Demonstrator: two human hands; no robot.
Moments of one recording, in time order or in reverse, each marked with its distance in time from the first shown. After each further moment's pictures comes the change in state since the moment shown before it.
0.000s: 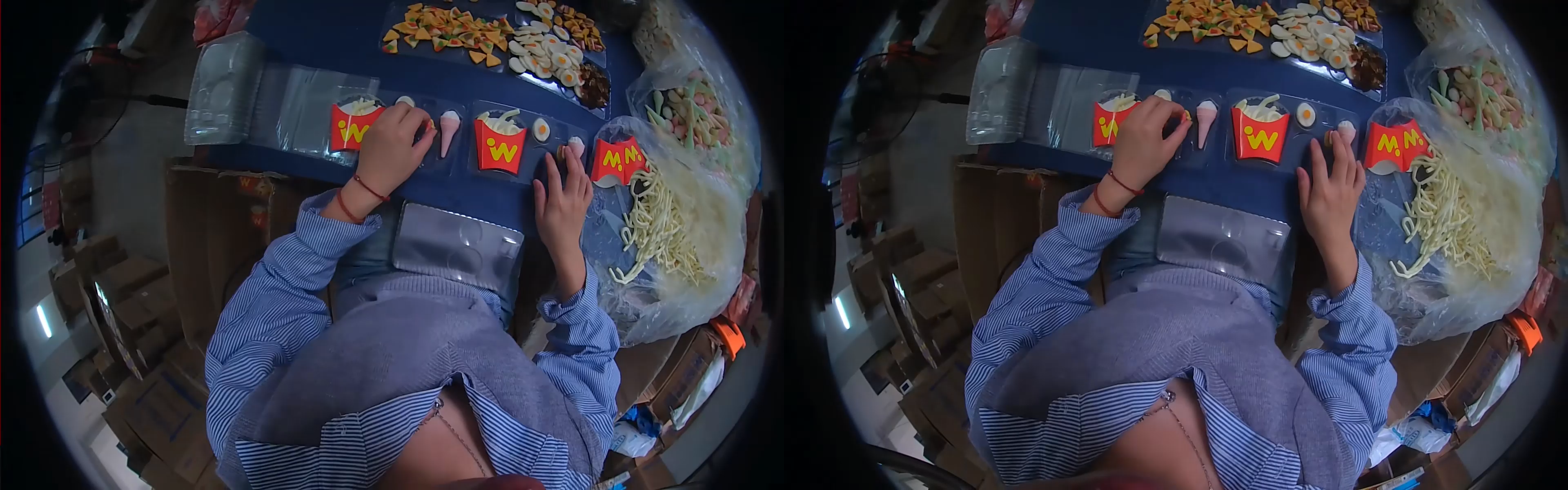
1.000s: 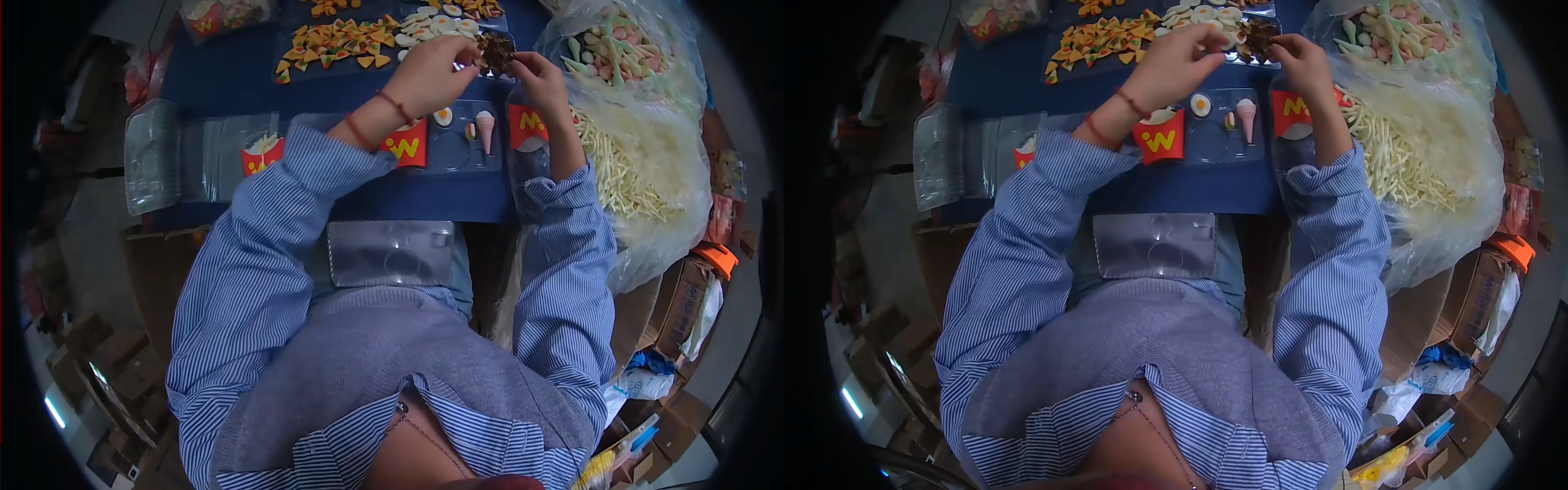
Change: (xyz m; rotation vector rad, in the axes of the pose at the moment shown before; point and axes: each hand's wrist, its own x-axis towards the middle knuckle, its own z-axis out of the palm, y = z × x) left_hand 0.141 0.106 0.089 -0.468 -0.190 0.224; right_hand 0.129 0.149 0.001 0.735 -0.049 0.375
